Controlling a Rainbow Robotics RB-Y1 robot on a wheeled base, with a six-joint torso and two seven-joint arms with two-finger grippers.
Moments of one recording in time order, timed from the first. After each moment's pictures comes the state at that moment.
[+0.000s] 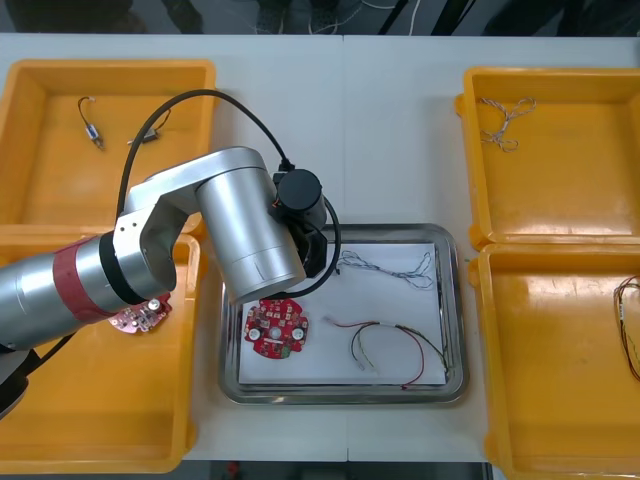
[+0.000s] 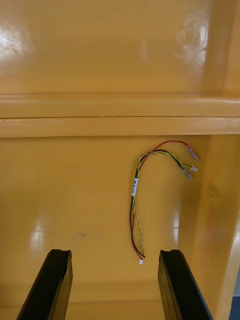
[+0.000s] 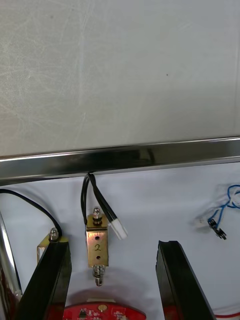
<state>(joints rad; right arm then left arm) -0.12 -0.71 -0.46 -2.13 -0.77 1.92 1.48 -0.83 0.55 -0.91 -1.86 0.51 1.53 -0.40</state>
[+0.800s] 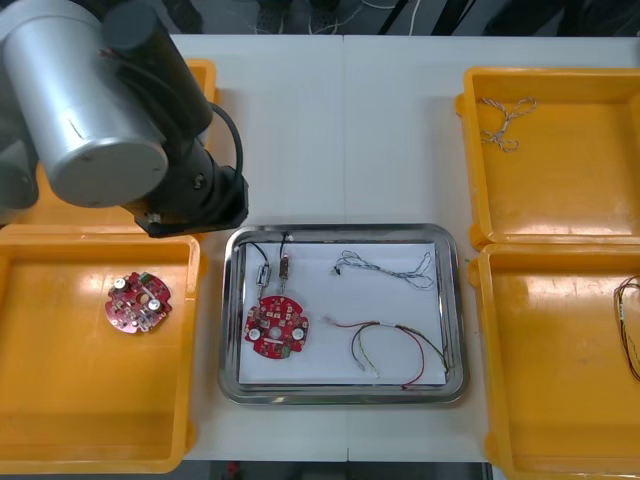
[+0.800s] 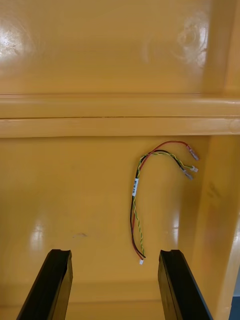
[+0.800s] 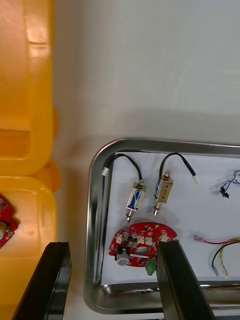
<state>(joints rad) -0.12 -0.71 -0.46 -2.13 -0.77 1.92 1.48 -0.83 0.80 -0.56 -2.08 0.90 1.76 -0.38</state>
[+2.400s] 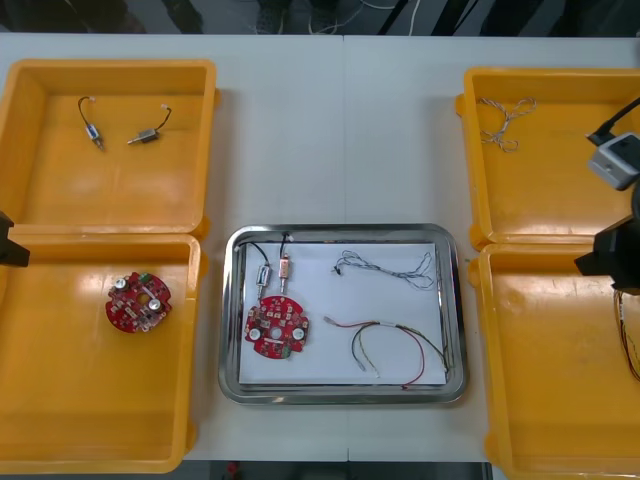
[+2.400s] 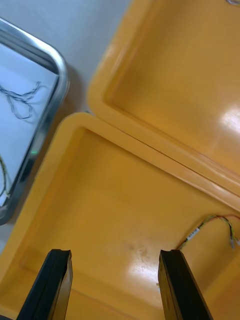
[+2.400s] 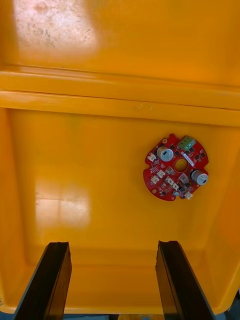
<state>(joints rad) -0.27 -0.88 -0.17 -2.36 -1.02 1.92 1.45 -0.15 0.98 0.30 -2.15 1.07 1.86 -1.06</state>
